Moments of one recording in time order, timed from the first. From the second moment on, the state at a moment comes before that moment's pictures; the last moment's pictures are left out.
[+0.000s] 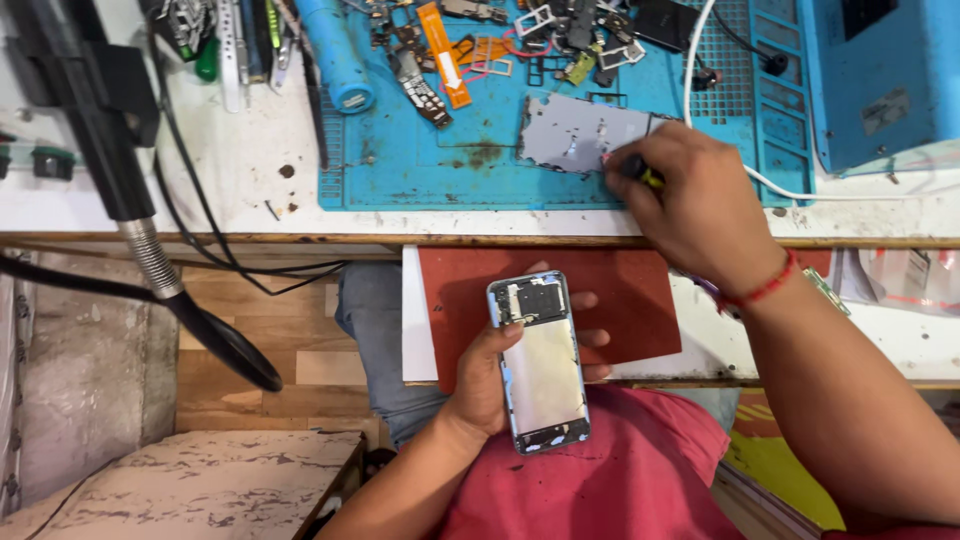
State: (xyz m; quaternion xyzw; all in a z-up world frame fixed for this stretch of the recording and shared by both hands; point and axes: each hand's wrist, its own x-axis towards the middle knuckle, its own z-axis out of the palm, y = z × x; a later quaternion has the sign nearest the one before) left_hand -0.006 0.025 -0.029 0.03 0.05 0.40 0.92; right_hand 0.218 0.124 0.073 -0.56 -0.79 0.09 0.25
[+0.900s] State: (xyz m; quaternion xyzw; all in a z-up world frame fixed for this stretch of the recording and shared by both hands) left_hand -0.007 0.020 -0.039 0.04 0.00 0.39 0.92; right_hand 0.207 0.182 0.075 -0.50 -0.86 -0.09 0.05
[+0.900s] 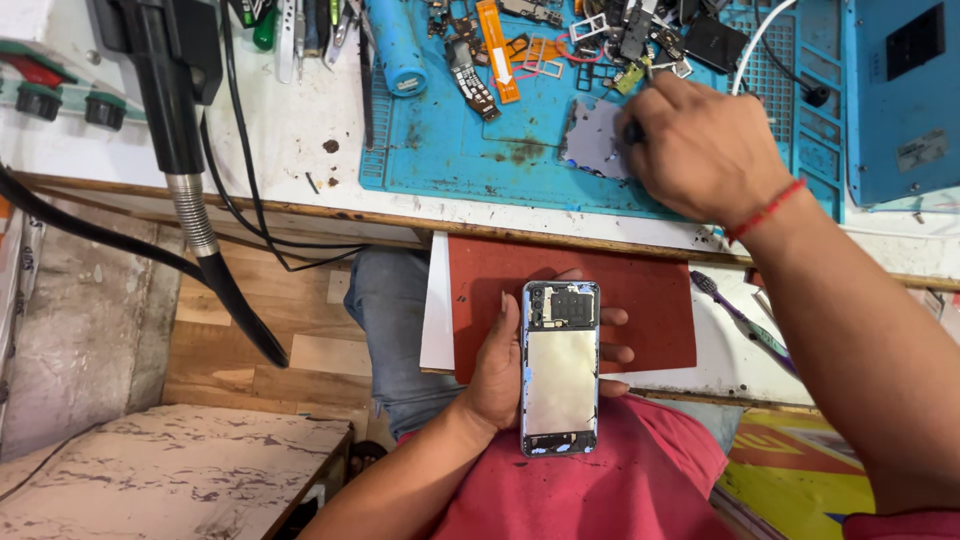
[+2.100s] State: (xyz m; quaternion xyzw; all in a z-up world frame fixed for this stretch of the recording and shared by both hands) left_hand 0.015 -0.011 0.000 0.15 0.15 0.34 0.92; right_hand 0.159 0.034 0.107 -0.49 -0.85 0.04 0.18
